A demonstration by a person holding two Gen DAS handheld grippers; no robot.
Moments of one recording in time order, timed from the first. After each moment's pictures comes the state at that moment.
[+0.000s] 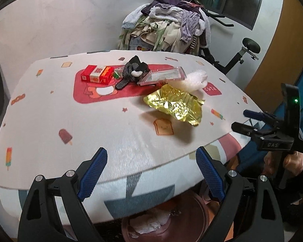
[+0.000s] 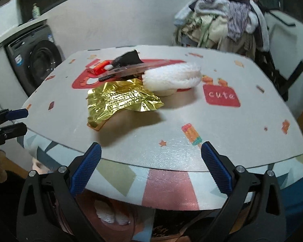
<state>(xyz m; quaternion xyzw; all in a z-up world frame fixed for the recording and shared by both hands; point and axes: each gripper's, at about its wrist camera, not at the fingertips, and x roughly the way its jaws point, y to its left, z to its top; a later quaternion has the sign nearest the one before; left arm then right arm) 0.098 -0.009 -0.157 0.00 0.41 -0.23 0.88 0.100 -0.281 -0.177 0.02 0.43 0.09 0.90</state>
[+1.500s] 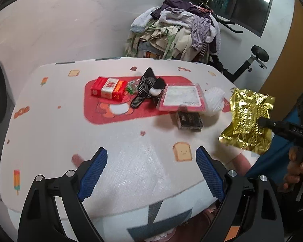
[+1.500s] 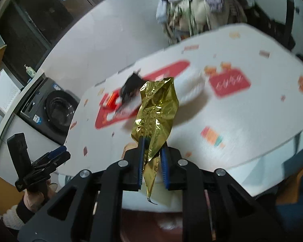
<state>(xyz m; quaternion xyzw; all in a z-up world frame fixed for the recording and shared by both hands) 0.155 0.005 -0.144 -0.01 0.41 -0.21 0.89 0.114 -0.323 -0.132 0.21 0.40 0.10 0.89</state>
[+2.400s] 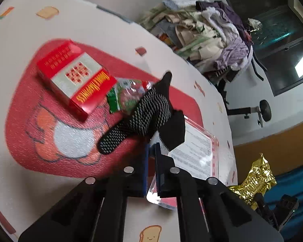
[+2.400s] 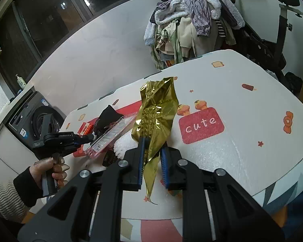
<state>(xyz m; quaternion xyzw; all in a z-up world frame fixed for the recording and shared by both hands) 0.339 -0.025 -0.218 -0.27 0.51 -0.20 0.79 0.156 -0.384 -0.136 0.20 0.36 0.06 0.91</state>
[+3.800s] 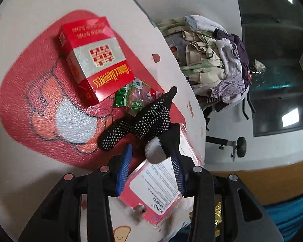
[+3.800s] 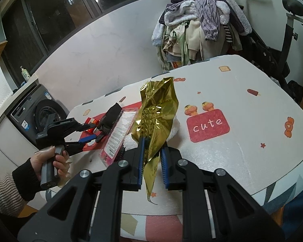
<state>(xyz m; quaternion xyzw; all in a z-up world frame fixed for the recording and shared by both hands) 0.339 0.006 -0.244 -0.45 0.51 -0.18 0.71 0.147 -0.363 -0.129 0.17 0.36 0.08 0.91</state>
